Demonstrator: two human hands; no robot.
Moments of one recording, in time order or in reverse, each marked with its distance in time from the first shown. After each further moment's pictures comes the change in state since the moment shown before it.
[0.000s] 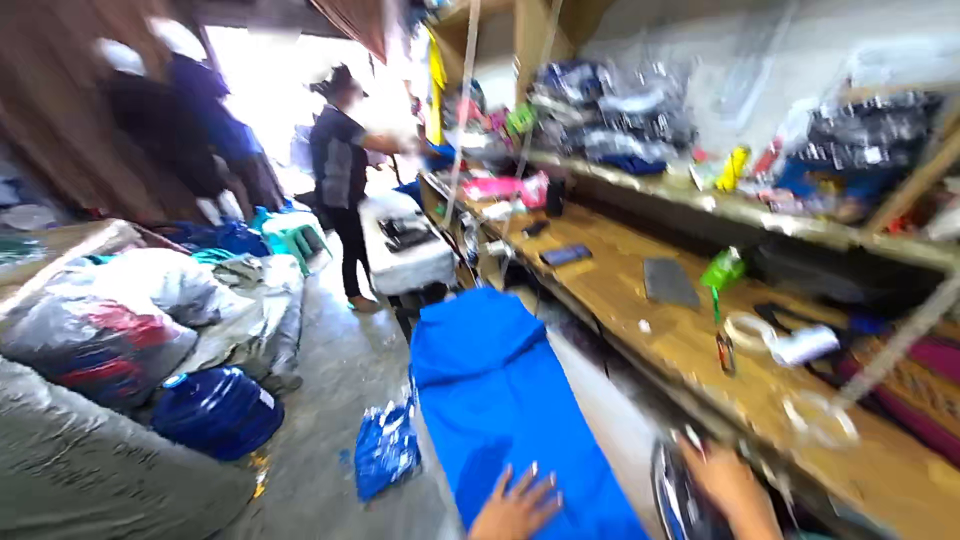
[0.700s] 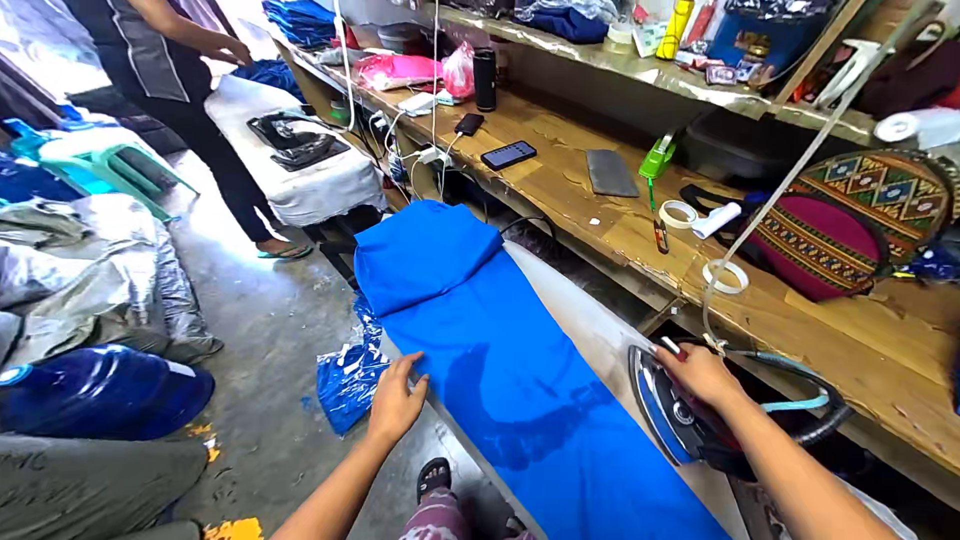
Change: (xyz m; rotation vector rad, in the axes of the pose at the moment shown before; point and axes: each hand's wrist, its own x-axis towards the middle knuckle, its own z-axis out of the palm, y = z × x) left_hand -0.063 -0.099 -0.091 -0.415 0.311 -0.590; right_hand -0.063 0.030 -0.025 -0.058 -0.117 0.123
